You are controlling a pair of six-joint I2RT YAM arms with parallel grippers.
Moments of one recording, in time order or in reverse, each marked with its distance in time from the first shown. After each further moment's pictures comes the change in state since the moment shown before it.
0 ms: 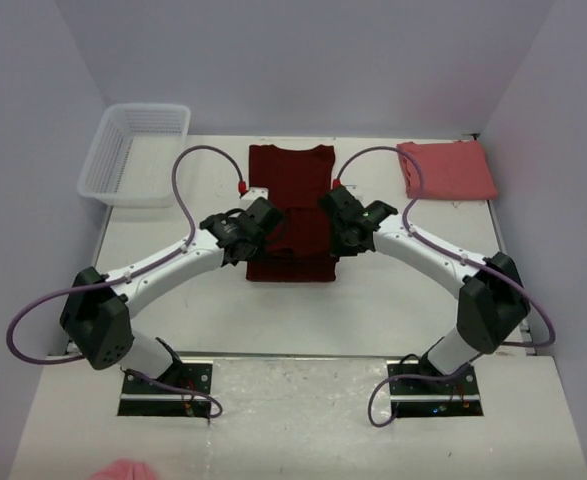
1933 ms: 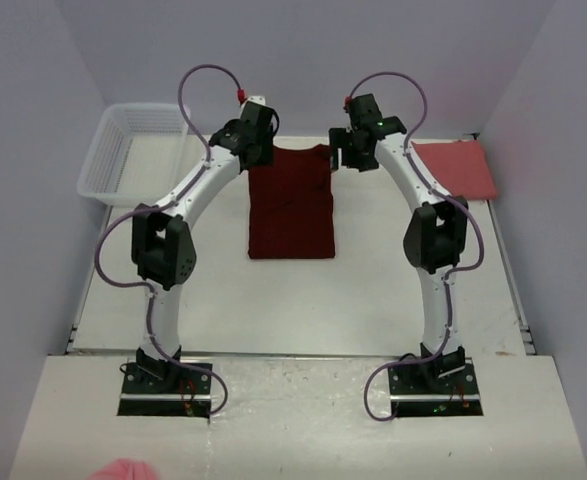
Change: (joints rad) left arm 0.340 0.718 0.942 0.086 0.060 0.308; right arm -0.393 0.771 1.101 -0.152 -0.241 -0.391
